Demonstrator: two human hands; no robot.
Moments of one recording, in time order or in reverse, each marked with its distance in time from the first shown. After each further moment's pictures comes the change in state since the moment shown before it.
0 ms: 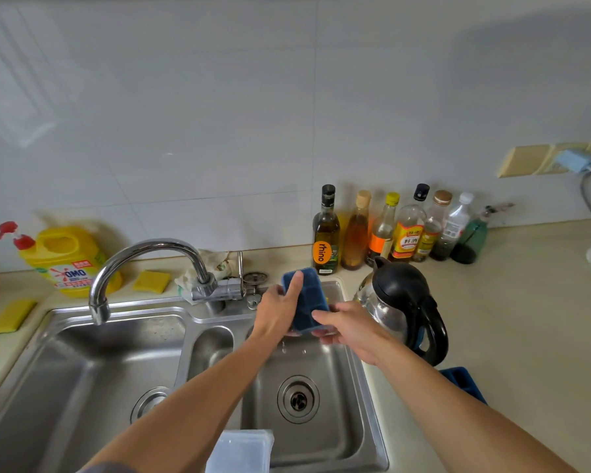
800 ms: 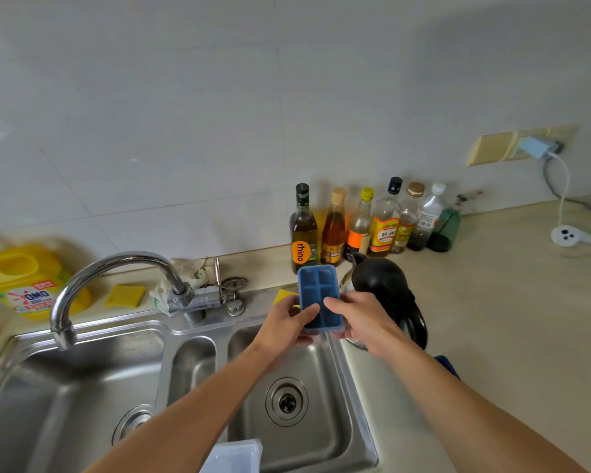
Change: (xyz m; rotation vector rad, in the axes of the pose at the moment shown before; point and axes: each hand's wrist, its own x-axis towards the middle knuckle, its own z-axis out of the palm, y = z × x) left_hand -0.019 0.002 0.028 -0.192 -0.398 0.048; right_hand -0.005 0.002 -0.043 -0.007 0.240 -0.037
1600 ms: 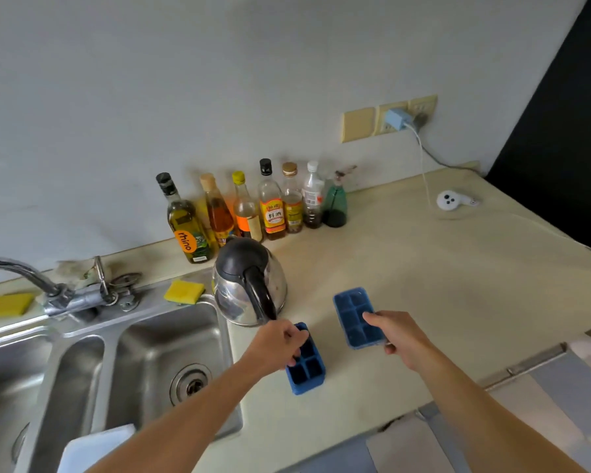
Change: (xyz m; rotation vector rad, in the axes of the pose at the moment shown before) left_hand 0.000 -0.051 0.251 0.637 -0.065 -0.177; right_hand -0.057 0.157 -0.305 -0.023 0.240 0.261
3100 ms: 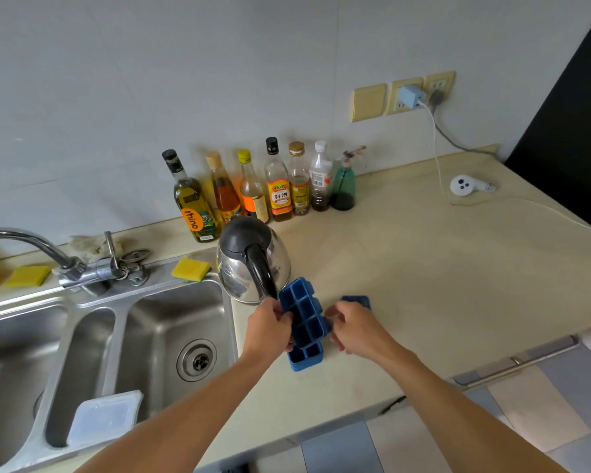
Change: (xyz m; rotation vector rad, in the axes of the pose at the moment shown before) left_hand -0.013 -0.013 0.019 -0.224 0.320 -0.027; right_hand -0.041 -0.009 0.055 -0.416 -0.231 -0.298
